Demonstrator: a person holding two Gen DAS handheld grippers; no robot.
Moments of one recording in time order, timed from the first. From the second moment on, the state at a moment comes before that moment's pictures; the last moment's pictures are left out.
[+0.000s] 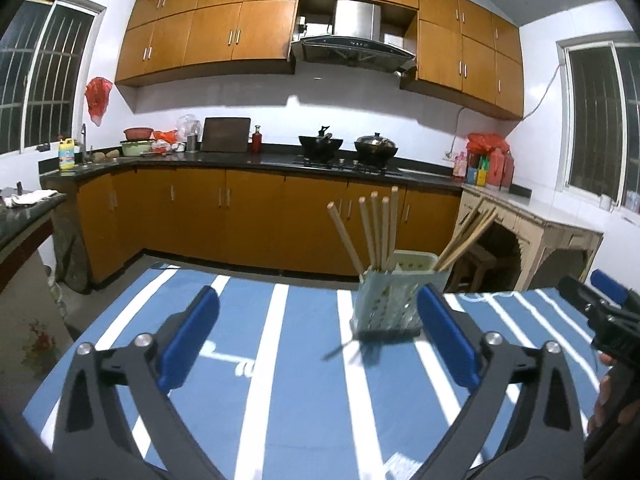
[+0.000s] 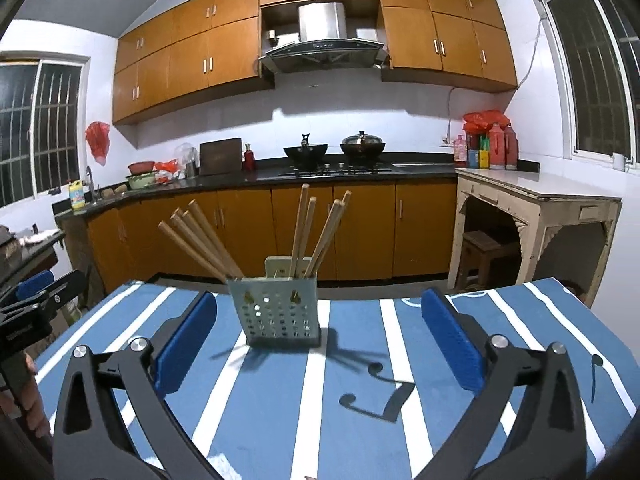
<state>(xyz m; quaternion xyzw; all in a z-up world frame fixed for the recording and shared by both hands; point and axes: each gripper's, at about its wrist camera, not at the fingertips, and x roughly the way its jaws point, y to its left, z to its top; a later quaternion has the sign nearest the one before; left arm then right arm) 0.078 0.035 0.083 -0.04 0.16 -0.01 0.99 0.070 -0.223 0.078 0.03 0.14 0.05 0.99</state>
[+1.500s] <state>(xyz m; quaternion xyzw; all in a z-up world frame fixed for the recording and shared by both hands) -0.006 0.013 -0.003 0.02 0.18 0.04 0.98 -0.005 -0.209 -0.007 0.00 0.17 0.02 0.99</state>
